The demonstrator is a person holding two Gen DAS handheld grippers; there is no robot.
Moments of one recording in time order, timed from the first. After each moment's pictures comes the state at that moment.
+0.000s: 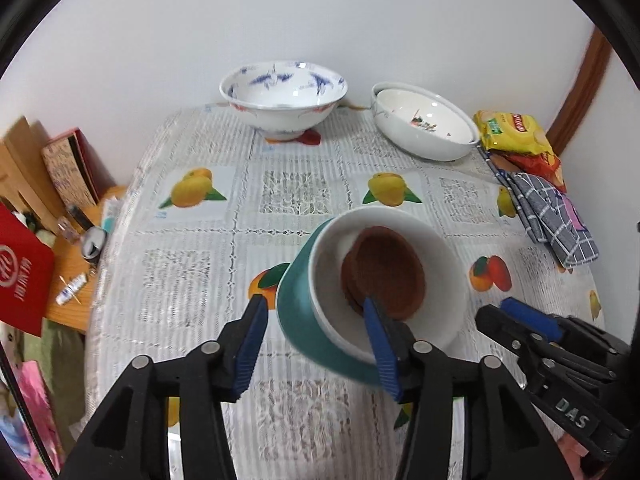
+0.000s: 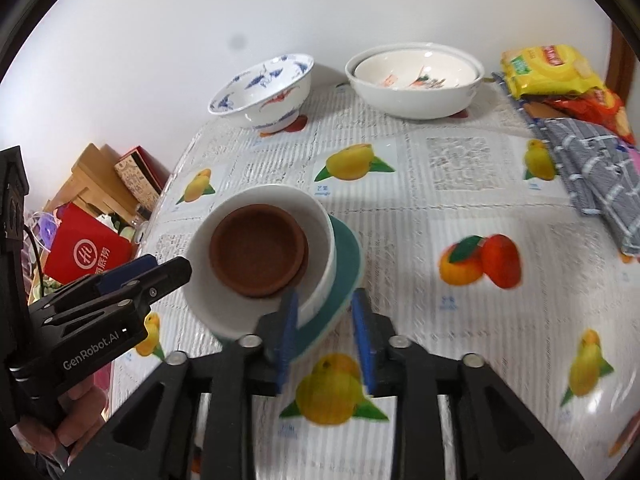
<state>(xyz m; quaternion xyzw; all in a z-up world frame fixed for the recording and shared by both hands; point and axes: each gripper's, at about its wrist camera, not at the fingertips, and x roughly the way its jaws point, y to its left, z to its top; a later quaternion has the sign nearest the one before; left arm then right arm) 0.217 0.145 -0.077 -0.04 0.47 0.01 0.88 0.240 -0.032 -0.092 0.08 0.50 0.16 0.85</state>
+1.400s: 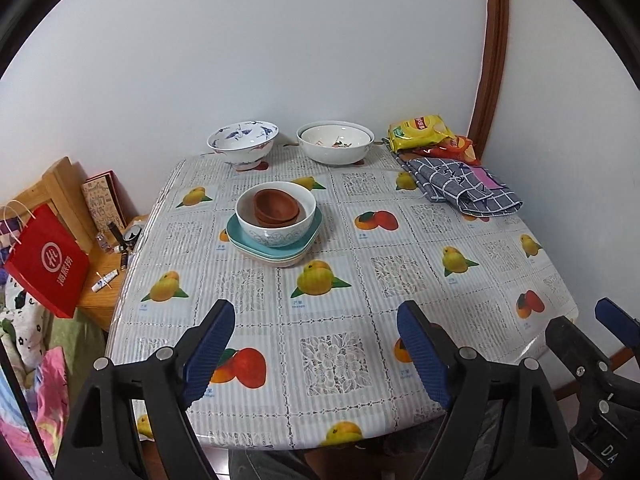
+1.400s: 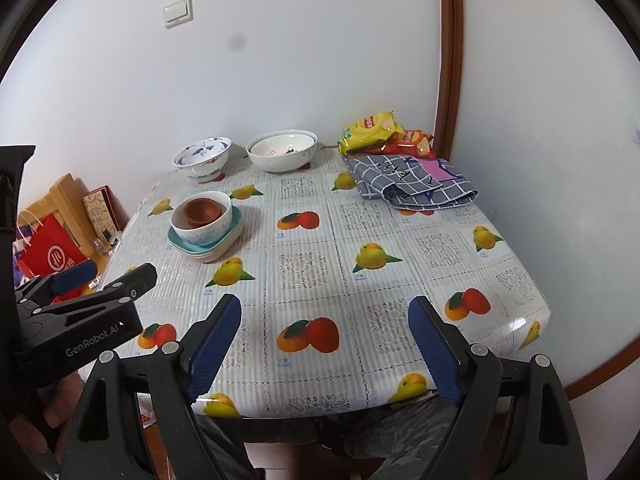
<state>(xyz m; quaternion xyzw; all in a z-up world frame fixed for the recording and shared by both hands) -0.003 0.027 0.001 0.00 0.38 0.01 0.92 -0.030 -0.153 0.019 0.04 0.38 0.00 0.92</state>
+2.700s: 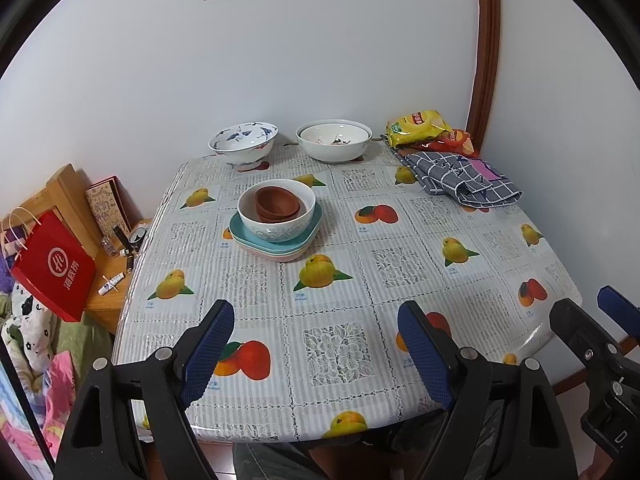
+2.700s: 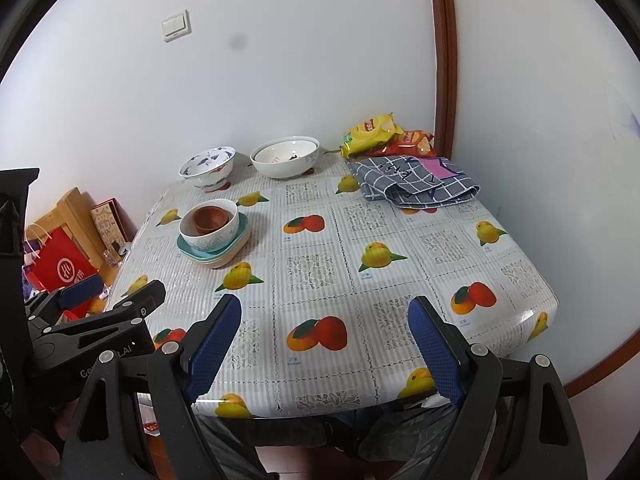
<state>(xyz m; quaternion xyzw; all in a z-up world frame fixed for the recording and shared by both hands) -0.013 0.020 0.001 0.02 0.38 0.01 0.92 -0.042 -0.156 0.022 0.06 0.37 0.00 0.93</state>
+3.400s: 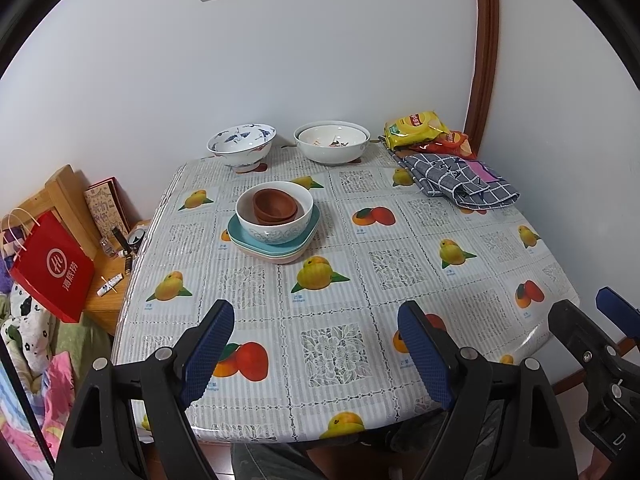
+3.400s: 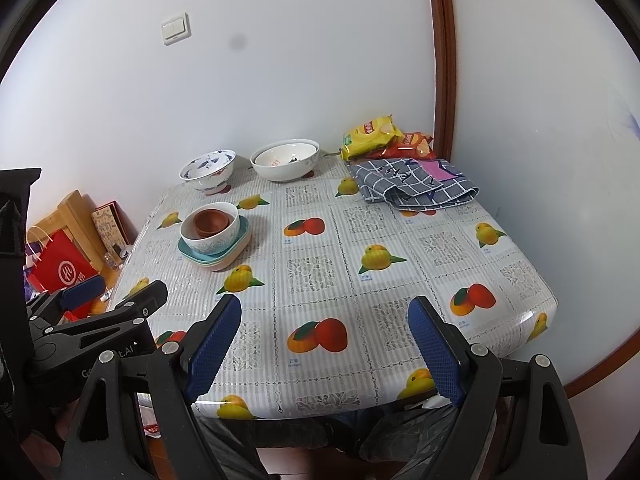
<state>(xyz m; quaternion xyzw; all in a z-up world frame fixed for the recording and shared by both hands) -0.013 0.020 0.003 0.02 0.38 0.00 0.92 -0.043 -0.156 0.025 0.06 0.37 0.00 0.93</state>
